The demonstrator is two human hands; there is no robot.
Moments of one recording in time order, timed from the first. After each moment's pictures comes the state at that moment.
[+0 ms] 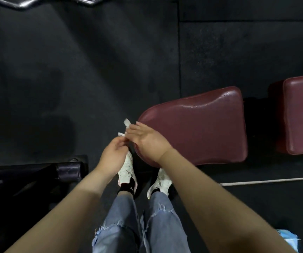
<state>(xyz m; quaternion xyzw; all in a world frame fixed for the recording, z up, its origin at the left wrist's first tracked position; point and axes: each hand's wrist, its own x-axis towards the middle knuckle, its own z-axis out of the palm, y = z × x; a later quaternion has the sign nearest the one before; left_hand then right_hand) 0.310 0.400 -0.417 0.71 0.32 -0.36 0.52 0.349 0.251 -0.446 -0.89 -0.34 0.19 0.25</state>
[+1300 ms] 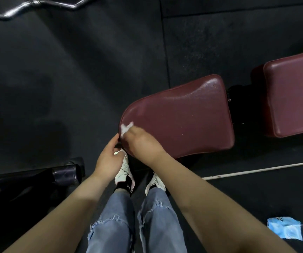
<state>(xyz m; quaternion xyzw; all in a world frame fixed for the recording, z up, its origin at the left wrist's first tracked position) 0.281 0.377 -0.421 0.76 0.26 -0.37 0.47 0.314 0.230 -0.423 -0.91 -0.15 0.27 0.29</state>
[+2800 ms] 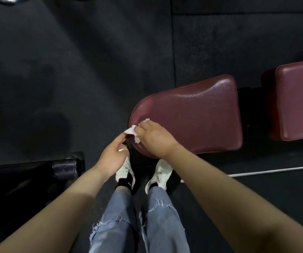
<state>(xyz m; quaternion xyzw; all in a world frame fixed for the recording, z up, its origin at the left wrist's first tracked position) 0.286 0.399 -0.417 0.72 0.24 -0.42 0.49 0.321 0.222 -0.436 -0.92 -0.28 0.19 0.22</state>
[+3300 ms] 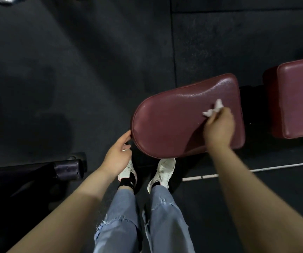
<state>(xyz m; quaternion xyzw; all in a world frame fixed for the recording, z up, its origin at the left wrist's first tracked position) 0.289 0.396 -0.415 0.71 0.25 -0.42 0.51 0.329 0.109 -0.415 -0.90 0.36 -0.03 0.23</state>
